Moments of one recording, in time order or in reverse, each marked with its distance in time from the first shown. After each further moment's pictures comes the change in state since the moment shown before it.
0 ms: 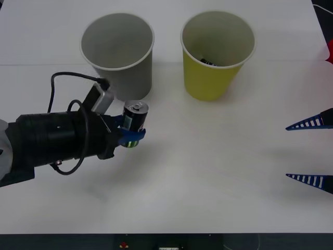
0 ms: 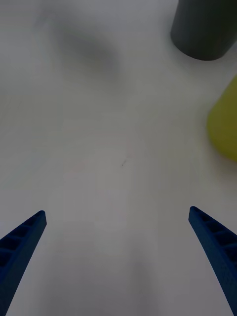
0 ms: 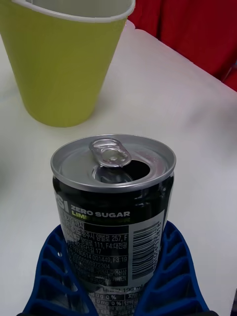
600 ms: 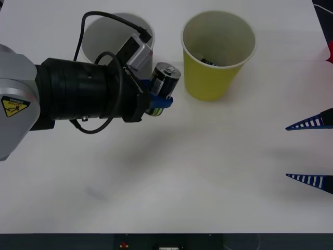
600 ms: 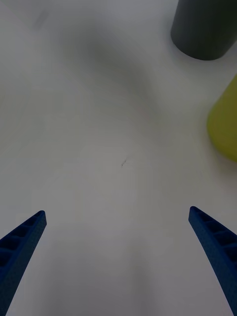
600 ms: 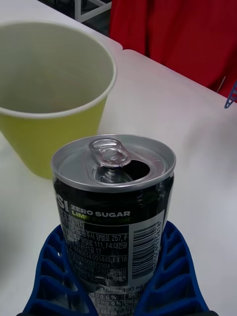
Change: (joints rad) right arm 0.000 0.000 0.000 0.000 0.000 0.000 0.000; left arm -0.421 -0.037 -0.132 0.065 -0.101 -0.146 0.208
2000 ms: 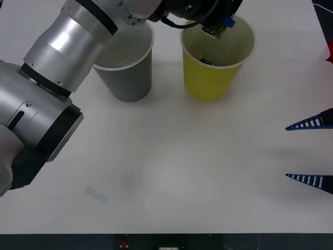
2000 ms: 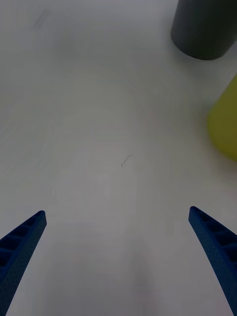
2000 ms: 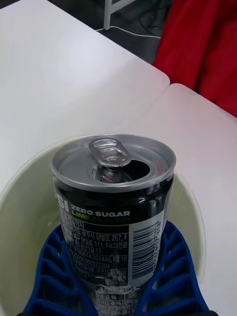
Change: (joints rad) right arm 0.000 0.000 0.000 0.000 0.000 0.000 0.000; left arm -0.813 -0.473 -0.080 1.095 -0.205 0.010 -0.095
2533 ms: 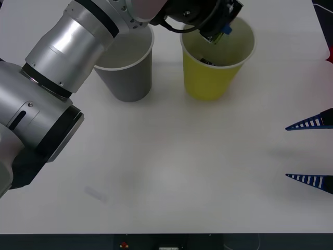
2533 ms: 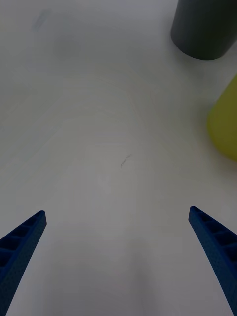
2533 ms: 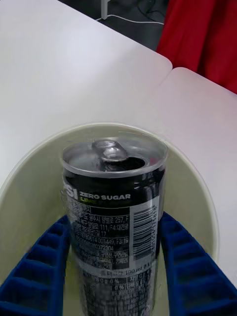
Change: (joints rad) right arm 0.000 0.000 0.000 0.000 0.000 0.000 0.000; left arm -0.001 0.001 -0.023 0.013 -0.010 -0.008 -0.054
